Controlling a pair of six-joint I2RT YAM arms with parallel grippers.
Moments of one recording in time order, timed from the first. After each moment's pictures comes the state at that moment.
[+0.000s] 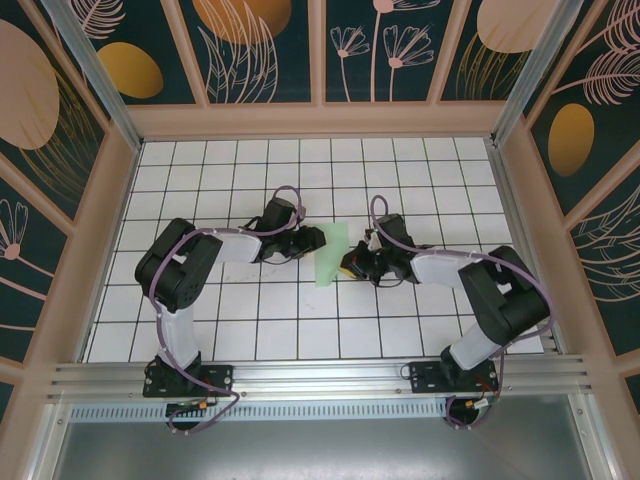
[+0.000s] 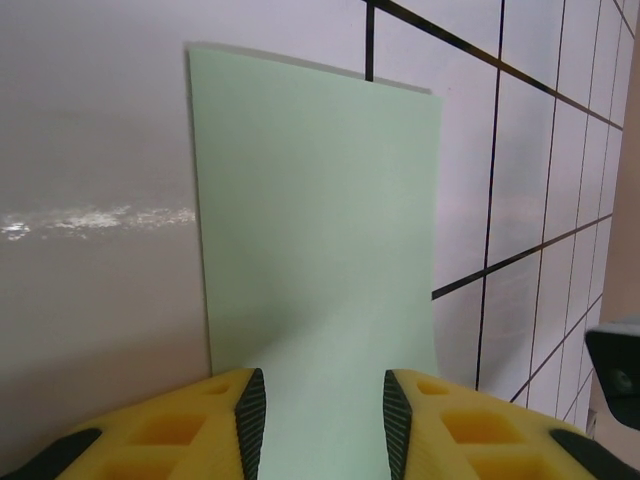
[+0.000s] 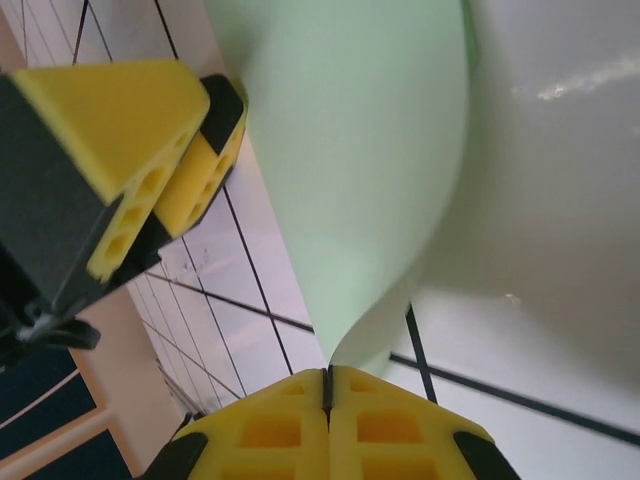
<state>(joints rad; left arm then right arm) -0.56 1.93 0.96 0.17 0.47 -0.89 0.53 1.60 0.66 0.08 -0.59 1.08</state>
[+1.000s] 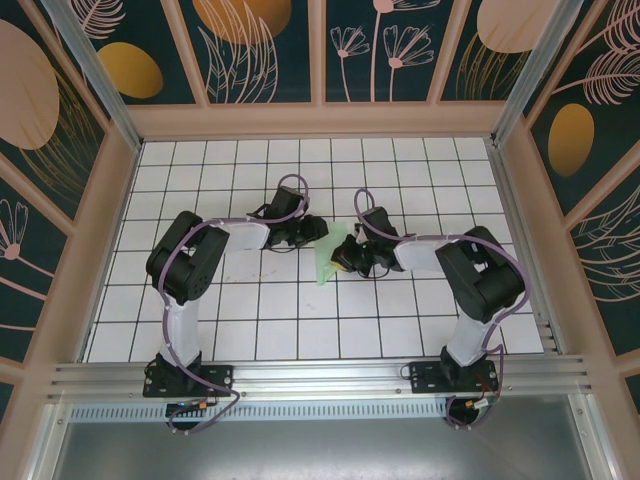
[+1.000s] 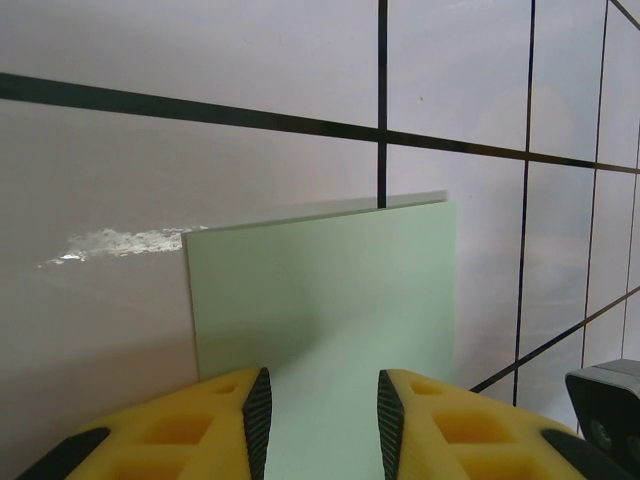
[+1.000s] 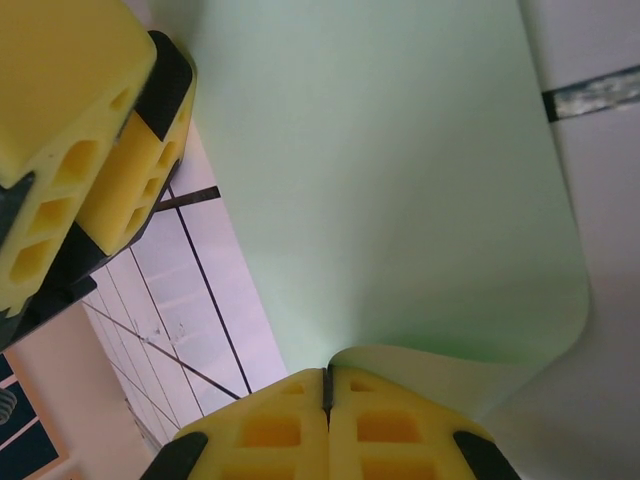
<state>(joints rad) -0.56 2.02 1.13 0.05 0.36 -0.84 0.57 1.77 0.80 0.07 -0.52 1.06</state>
